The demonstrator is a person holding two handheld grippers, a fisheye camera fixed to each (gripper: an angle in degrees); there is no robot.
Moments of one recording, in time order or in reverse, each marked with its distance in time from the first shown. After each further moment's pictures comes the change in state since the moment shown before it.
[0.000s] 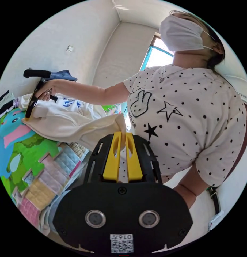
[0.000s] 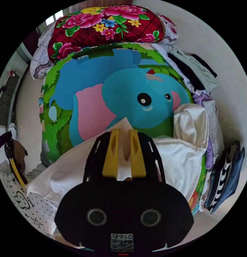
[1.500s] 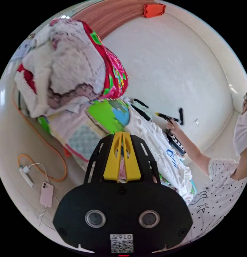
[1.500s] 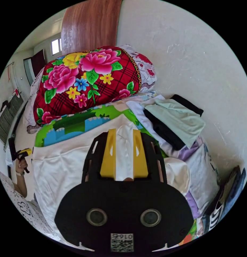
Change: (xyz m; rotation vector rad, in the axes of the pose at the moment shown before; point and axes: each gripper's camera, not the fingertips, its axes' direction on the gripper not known) left arm -0.167 0.109 -0.234 0.679 -1.061 -0.867; right arm 0.025 -0.106 -0.077 0.509 0.020 0.097
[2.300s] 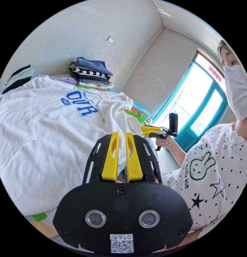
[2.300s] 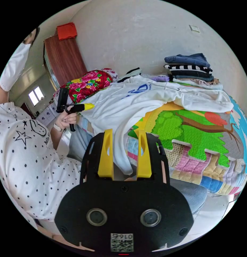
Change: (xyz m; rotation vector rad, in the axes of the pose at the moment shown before) left arm 0.338 0.245 0.189 -0.697 0.756 0.701; right arm -0.292 0.757 -0.146 0.223 0.027 0.560
